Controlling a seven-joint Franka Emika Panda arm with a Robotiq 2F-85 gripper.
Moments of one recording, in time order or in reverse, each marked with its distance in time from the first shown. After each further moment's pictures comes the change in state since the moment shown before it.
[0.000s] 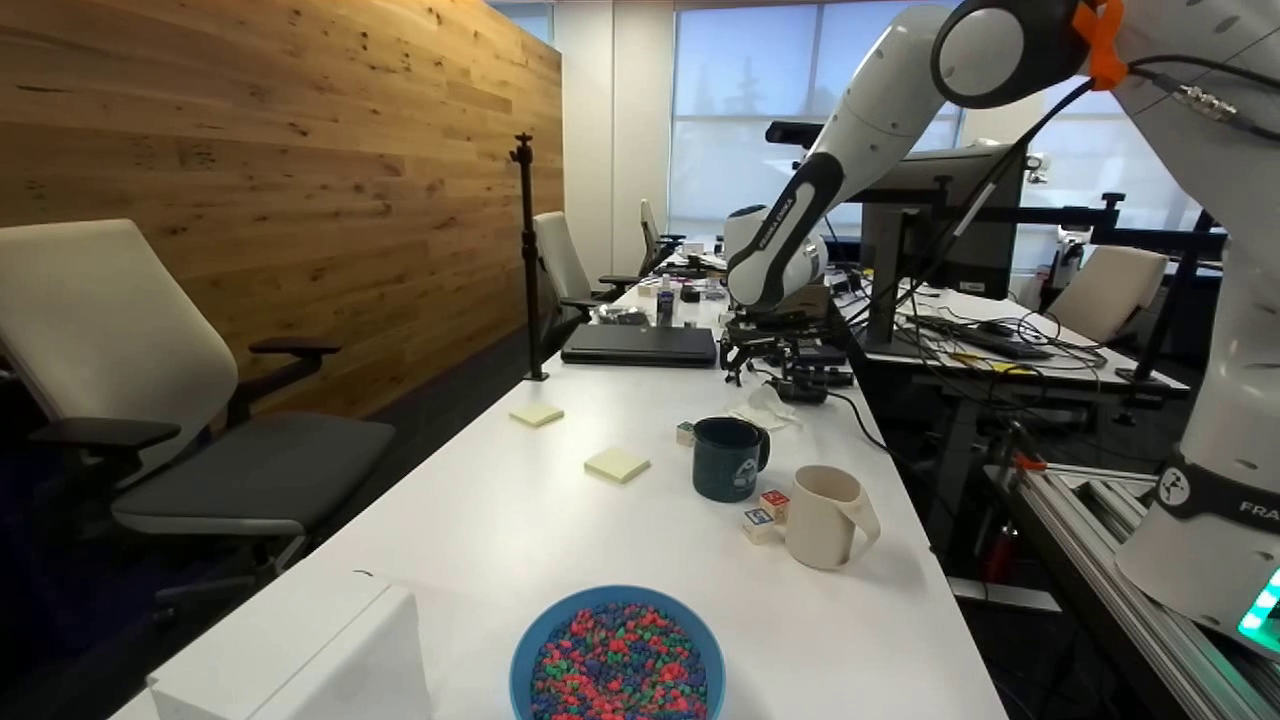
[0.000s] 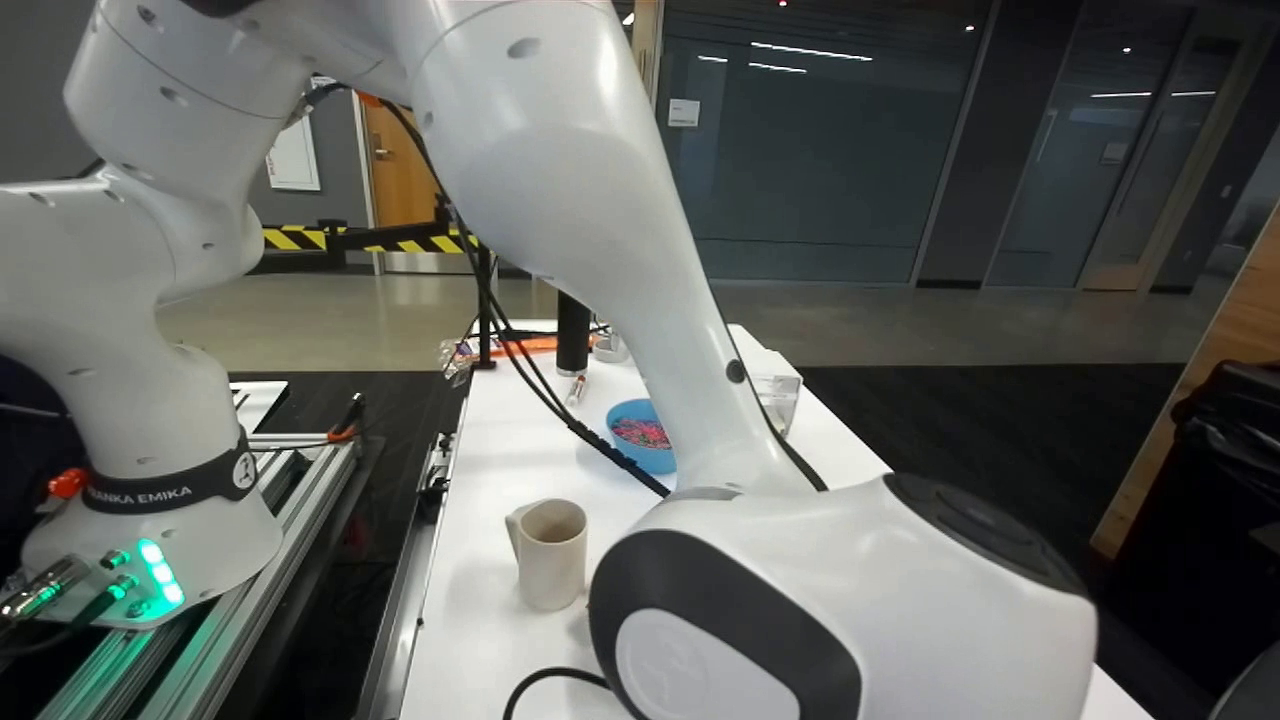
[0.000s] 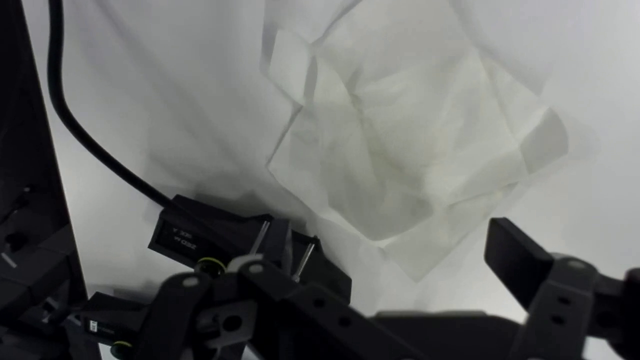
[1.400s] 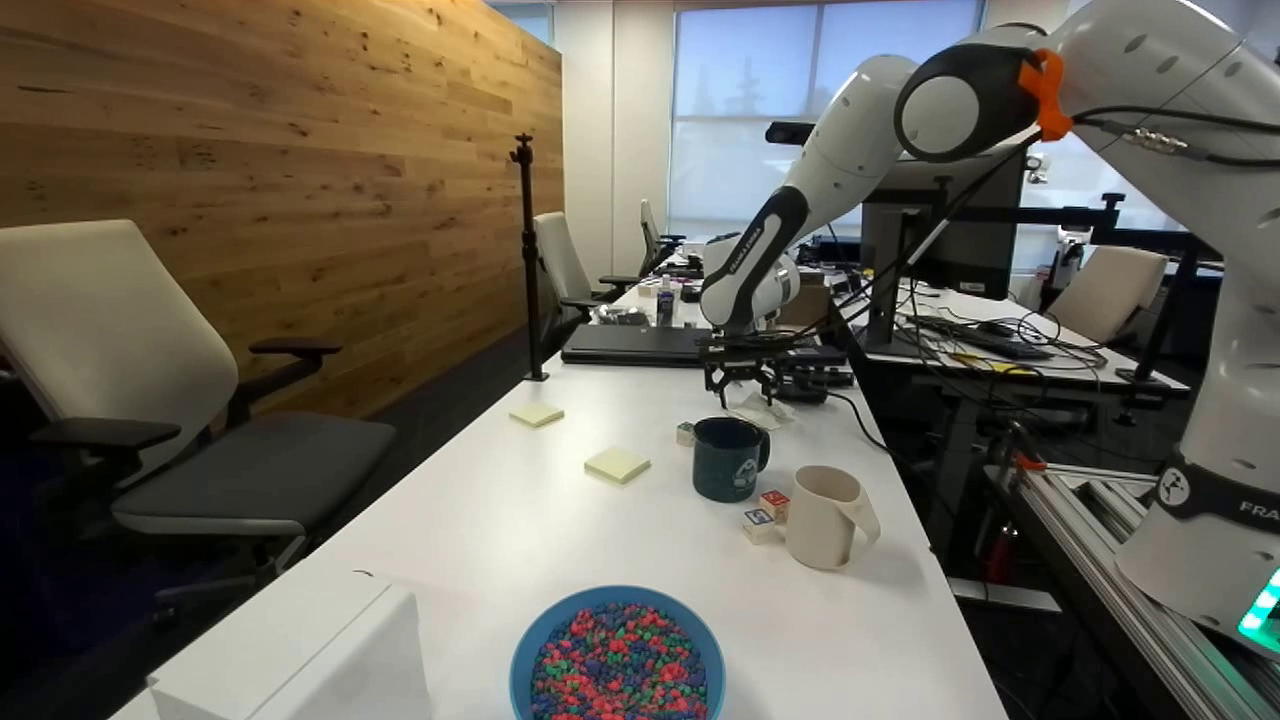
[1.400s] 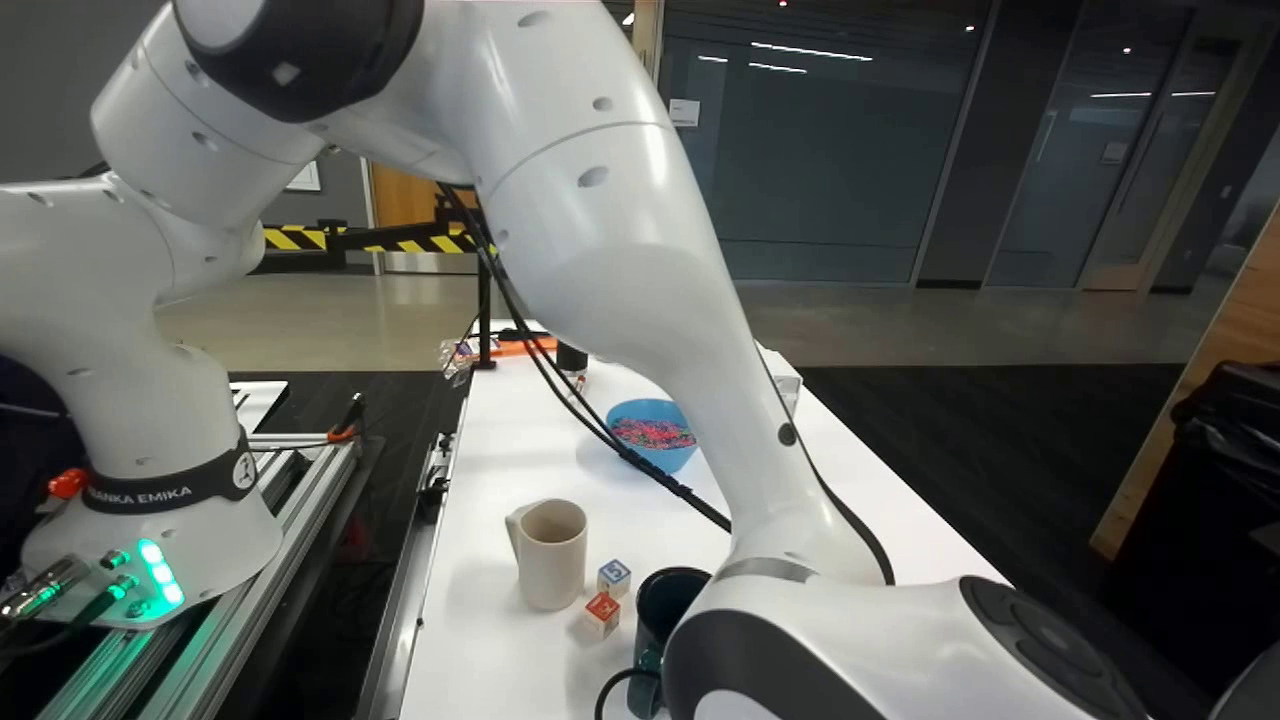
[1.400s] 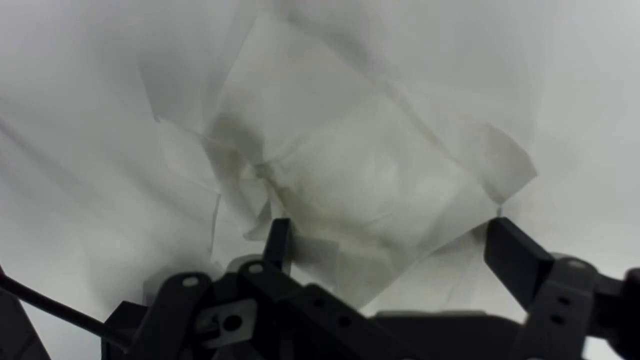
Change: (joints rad) arm -0.016 0.160 0.032 0.177 0.114 -0.113 0.175
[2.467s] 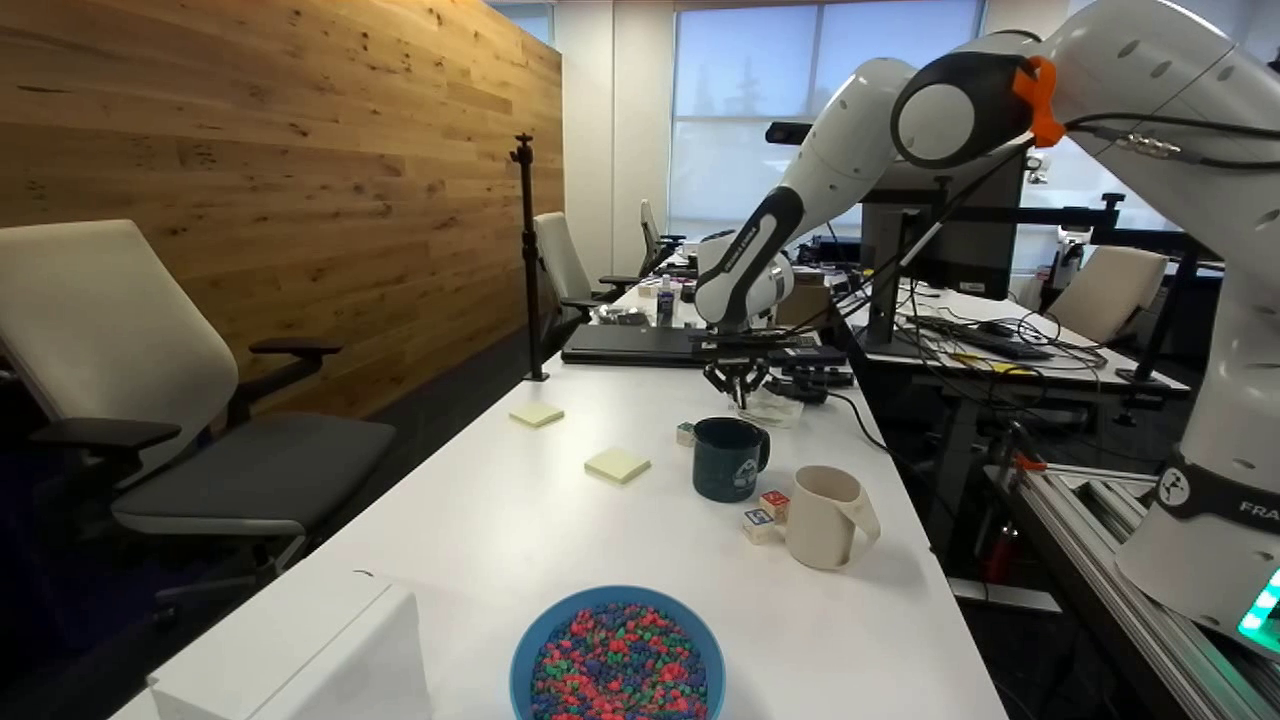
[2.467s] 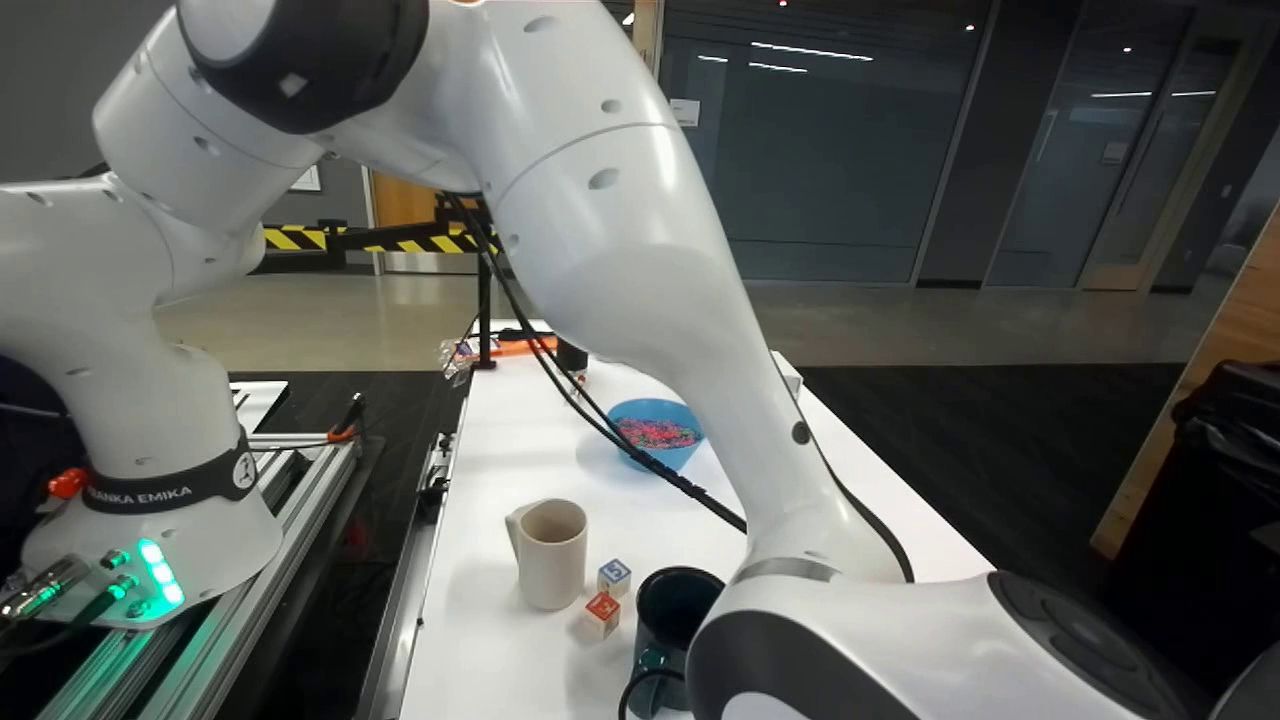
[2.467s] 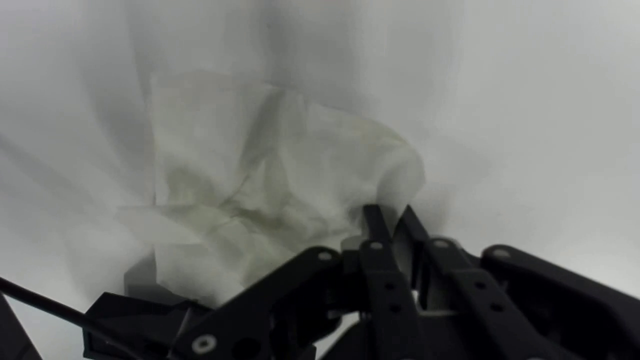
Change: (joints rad) arm -0.006 0.019 0.004 0.050 0.000 -0.013 0.030
